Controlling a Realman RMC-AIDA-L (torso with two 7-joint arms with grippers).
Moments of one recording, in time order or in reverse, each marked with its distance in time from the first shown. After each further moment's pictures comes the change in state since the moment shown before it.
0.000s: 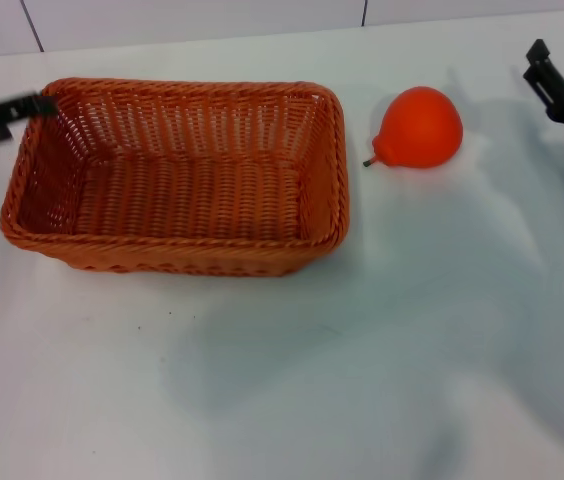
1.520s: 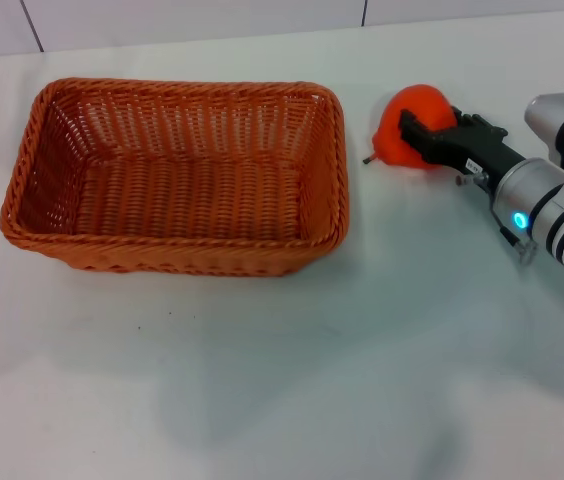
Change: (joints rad) left arm 0.088 -0.004 -0.033 -0.441 -1.029 -0.273 1.193; right arm 0.174 -0.009 -0.254 0.009 0.005 0.441 0.216
